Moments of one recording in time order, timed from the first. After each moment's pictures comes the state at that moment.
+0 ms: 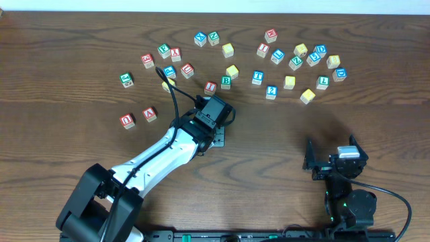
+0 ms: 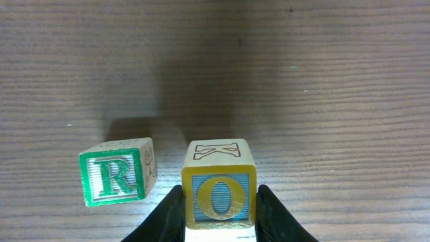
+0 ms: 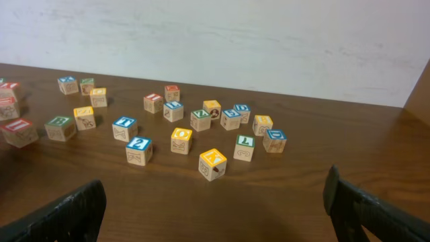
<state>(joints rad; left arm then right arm) -0.65 1.65 0.98 -0.53 -0.12 -0.59 0.03 0.01 0.01 -0.07 -0.01 -0.08</state>
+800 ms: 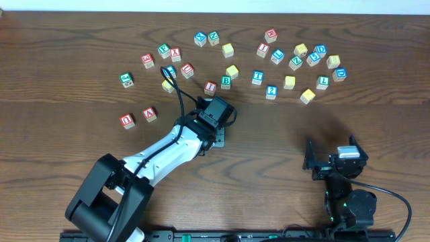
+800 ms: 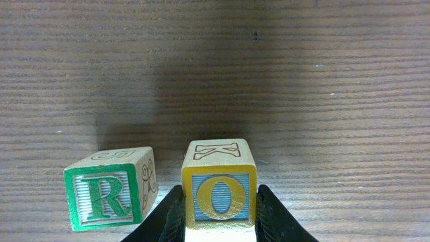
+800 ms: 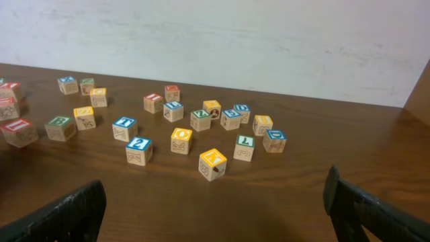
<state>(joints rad) -0.65 1.72 0.98 -0.50 -0.14 -0.59 0.03 0.01 0.01 -0.07 -0.01 -0.08</state>
